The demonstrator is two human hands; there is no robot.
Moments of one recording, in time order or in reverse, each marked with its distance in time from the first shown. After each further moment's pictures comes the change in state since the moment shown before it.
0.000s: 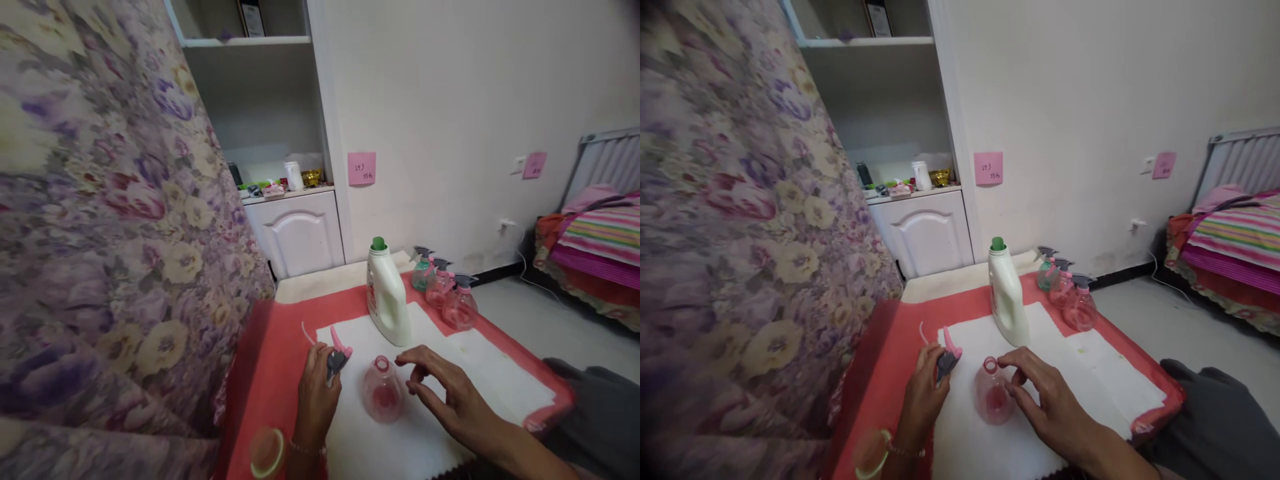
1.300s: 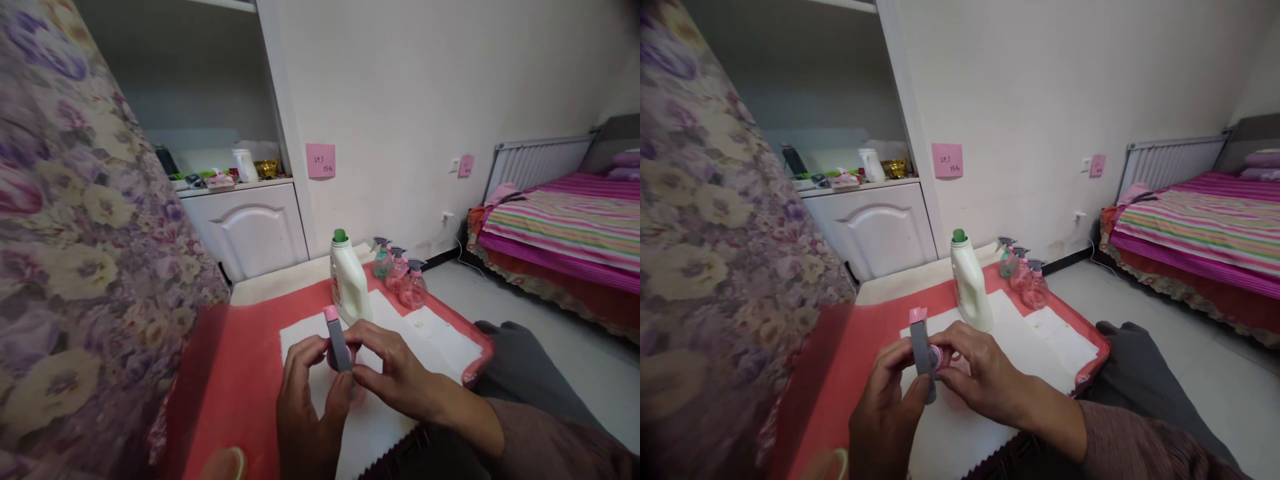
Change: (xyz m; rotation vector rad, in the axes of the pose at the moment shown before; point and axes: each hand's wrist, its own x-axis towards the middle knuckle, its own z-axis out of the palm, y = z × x) left_hand -0.012 0.125 -0.050 -0.814 0.161 -0.046; right_hand 0.046 -0.052 -0.001 0.036 0.053 -0.094
